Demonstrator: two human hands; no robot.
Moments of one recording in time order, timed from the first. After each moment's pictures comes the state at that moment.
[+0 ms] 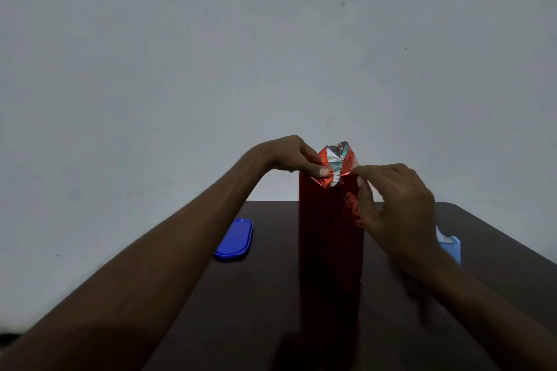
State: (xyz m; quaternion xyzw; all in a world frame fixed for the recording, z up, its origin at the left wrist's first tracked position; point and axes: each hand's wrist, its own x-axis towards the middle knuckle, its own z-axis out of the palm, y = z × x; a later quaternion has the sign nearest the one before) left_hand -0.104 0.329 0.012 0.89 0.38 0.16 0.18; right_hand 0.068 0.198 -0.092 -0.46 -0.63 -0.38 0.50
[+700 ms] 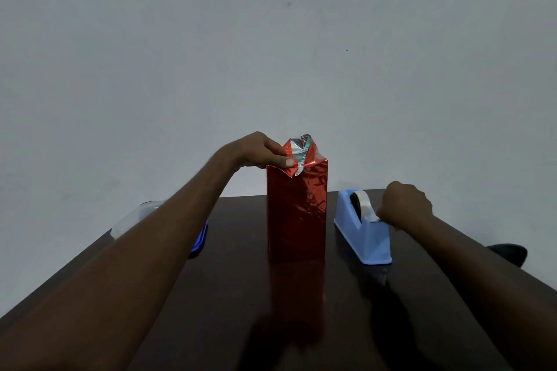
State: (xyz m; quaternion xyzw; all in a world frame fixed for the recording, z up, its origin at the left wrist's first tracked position) left_hand -0.074 0.323 -0.003 0.86 0.37 0.23 0.26; right_hand 0.184 0.188 -0.101 -0.86 -0.47 -0.08 0.20
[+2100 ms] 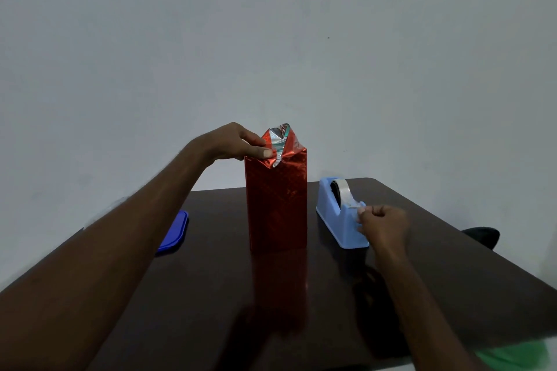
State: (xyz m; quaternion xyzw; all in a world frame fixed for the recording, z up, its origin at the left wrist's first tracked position) left_hand -0.076 0.334 -0.004 0.86 0.36 0.23 0.27; right_hand 0.166 0.175 -0.172 -0.69 -0.26 0.11 0.67
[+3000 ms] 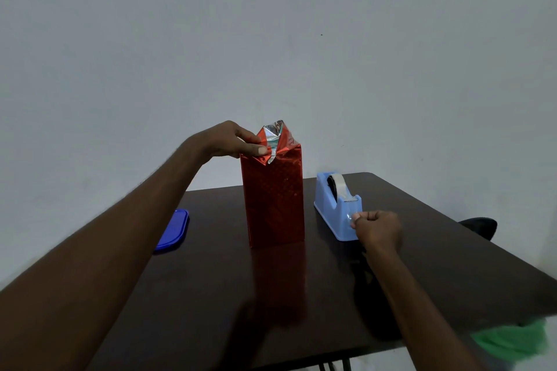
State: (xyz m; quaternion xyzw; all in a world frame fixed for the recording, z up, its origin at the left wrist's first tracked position) left_hand -0.076 0.328 -0.002 0.86 0.36 0.22 0.28; right_hand 0.159 0.172 -0.186 -0.73 -0.22 0.12 0.63
